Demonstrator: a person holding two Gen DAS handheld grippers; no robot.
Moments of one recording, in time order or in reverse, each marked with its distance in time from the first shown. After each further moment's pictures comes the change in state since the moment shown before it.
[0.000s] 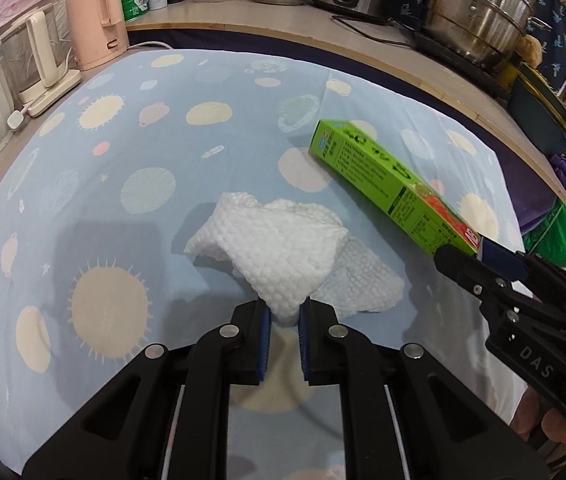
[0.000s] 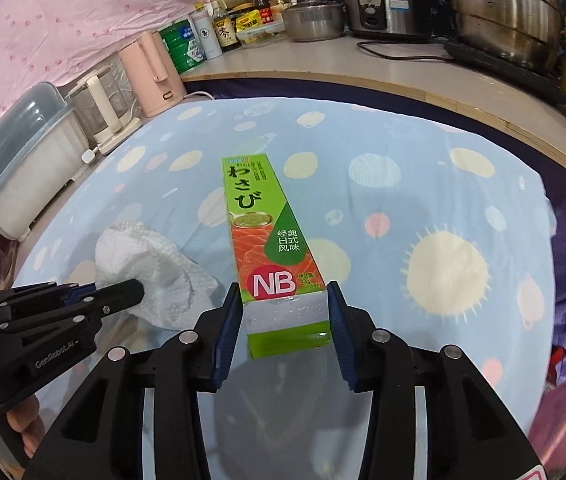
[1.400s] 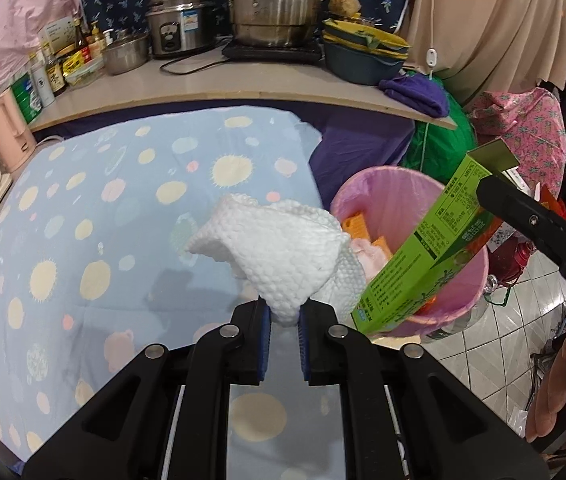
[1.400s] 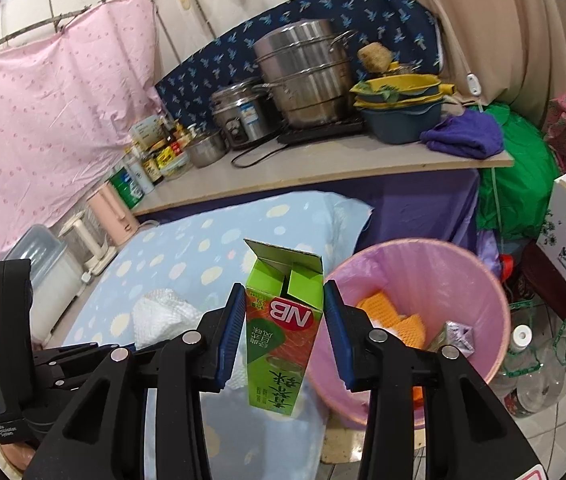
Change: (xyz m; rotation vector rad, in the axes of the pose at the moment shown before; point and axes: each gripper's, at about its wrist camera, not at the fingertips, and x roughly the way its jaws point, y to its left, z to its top) left arm -0.142 -0.194 -0.099 0.364 -0.072 -0.179; right arm -0.285 -0.090 -0.132 0.354 -0.371 -0.161
